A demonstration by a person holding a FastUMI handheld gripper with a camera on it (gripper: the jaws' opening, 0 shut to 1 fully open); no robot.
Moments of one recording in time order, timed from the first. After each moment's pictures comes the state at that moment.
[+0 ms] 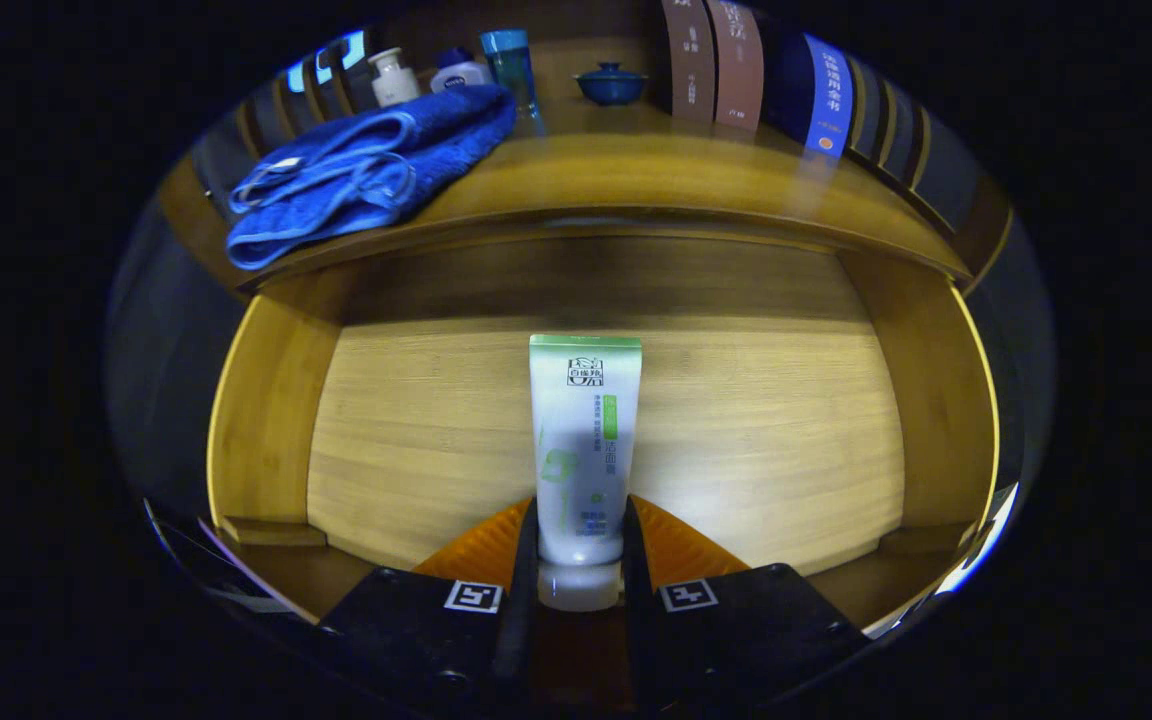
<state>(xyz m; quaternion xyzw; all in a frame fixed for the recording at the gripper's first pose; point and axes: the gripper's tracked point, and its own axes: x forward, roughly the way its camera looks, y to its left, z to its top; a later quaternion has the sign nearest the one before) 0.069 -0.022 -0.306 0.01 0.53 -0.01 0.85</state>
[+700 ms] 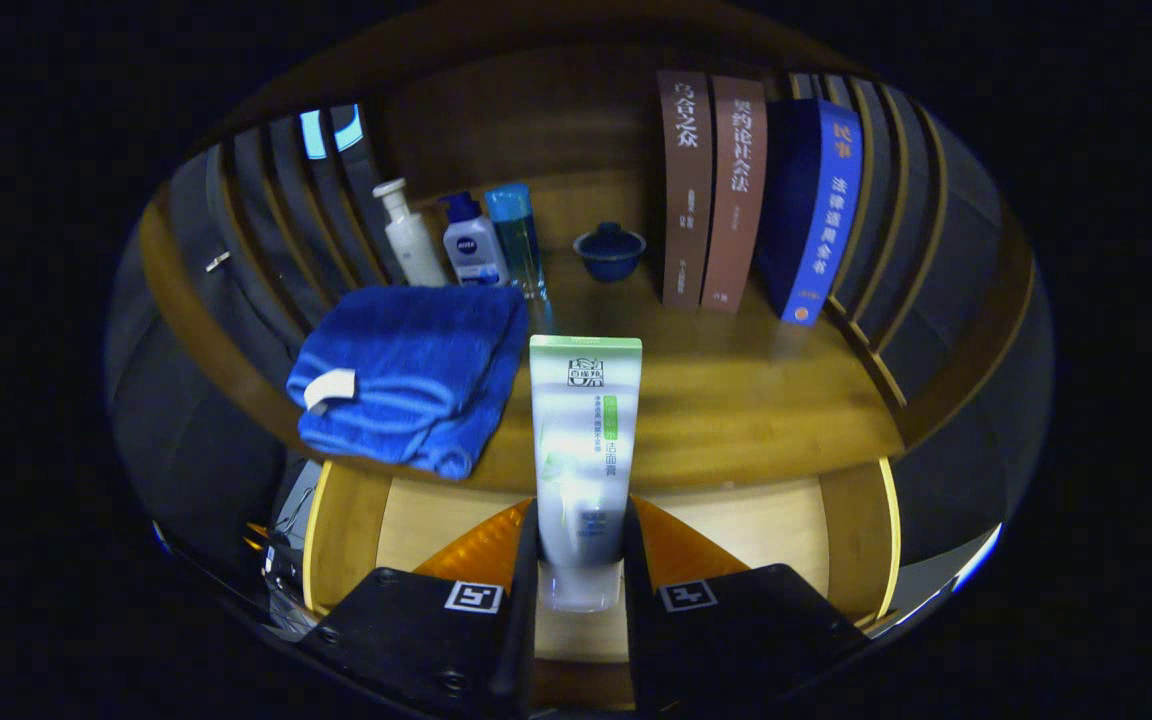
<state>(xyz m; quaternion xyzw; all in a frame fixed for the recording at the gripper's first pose) 0.207 -0.025 -0.191 0.02 0.42 0.00 0.91</state>
